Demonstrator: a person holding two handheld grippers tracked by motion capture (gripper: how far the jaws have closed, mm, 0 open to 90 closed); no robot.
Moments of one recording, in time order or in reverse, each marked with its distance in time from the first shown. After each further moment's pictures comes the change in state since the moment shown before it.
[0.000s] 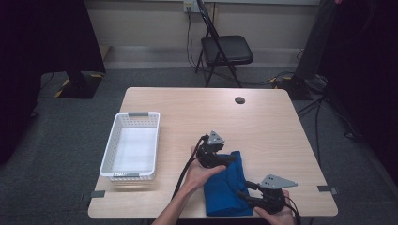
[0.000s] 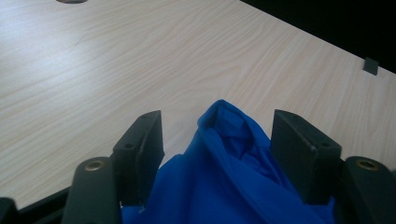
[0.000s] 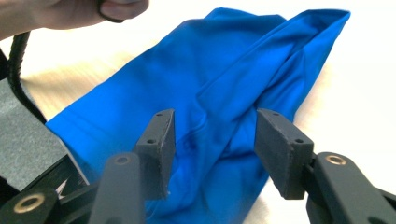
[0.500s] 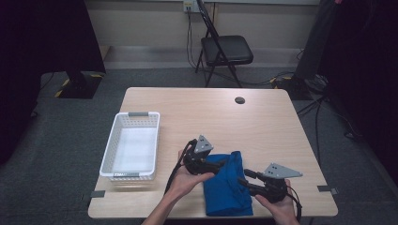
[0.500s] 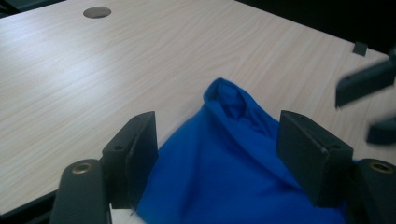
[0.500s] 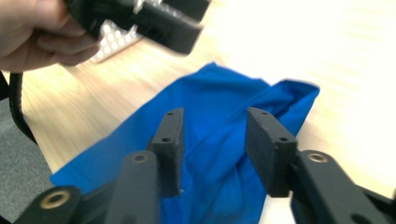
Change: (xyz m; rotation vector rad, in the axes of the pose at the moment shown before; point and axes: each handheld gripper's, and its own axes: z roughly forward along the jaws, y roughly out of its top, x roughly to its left) left arm -0.009 -0.015 -0.055 -0.016 0.048 0.077; right arm -0.007 0.036 -0.007 -0.096 -0.003 -0.032
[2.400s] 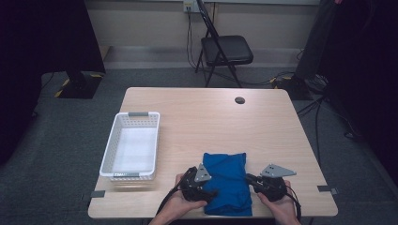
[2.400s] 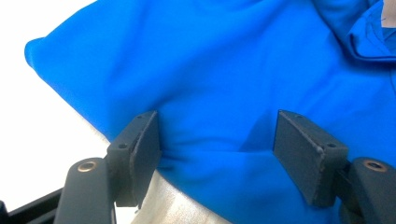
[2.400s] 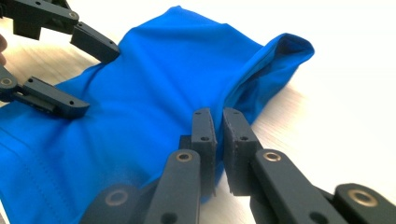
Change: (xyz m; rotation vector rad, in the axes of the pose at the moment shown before) left arm -0.025 -0.073 0.016 0.181 -0.059 0.068; right arm -0.018 -0.026 0.014 0.139 -0.108 -0.007
